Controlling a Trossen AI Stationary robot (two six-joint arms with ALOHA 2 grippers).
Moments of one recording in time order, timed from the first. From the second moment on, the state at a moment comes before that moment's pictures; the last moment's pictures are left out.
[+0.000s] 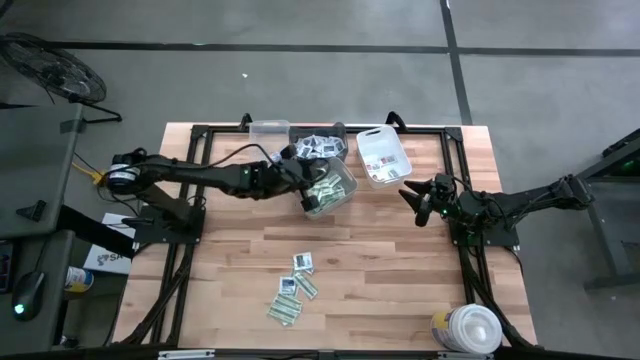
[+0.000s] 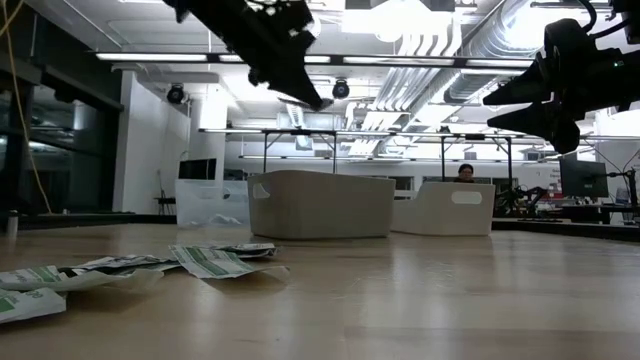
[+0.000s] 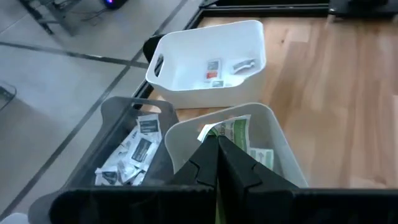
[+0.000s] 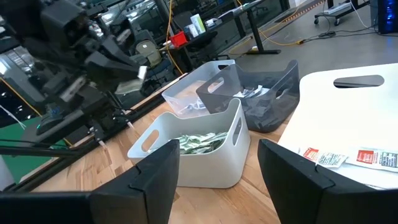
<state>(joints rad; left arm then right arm) 0.06 1.50 1.07 -0.11 -0.45 0.01 0.17 0.31 0.08 0.09 0.67 0.54</state>
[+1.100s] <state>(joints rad) 0.14 1.60 0.77 0.42 -0.40 -0.16 0.17 0.31 0.08 0.09 0.67 0.54</state>
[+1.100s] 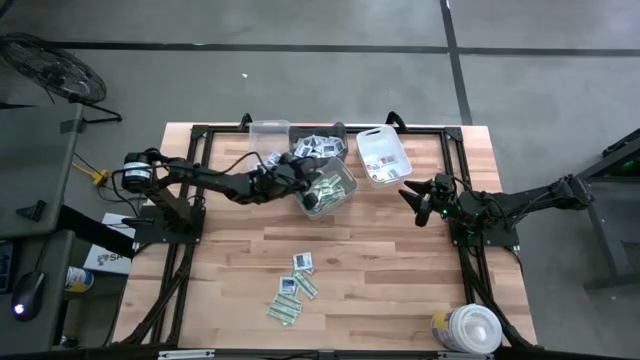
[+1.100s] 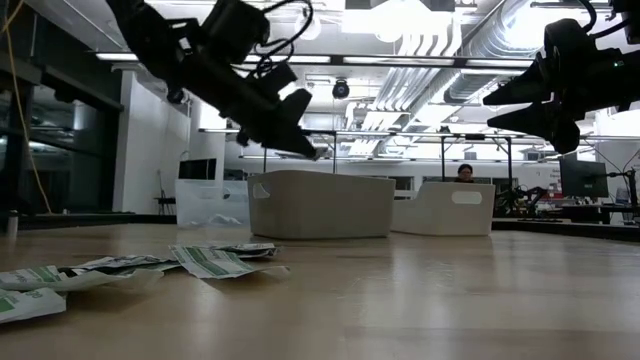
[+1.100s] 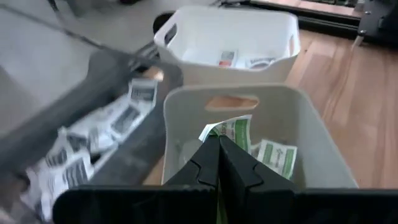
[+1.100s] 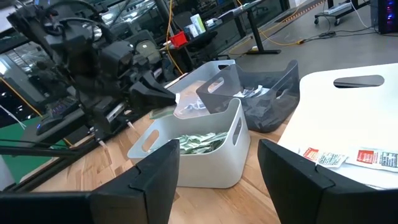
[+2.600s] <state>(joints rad) -0.10 1.52 0.75 0.25 -0.15 -0.05 0.17 0.31 0.08 0.09 0.67 0.54</state>
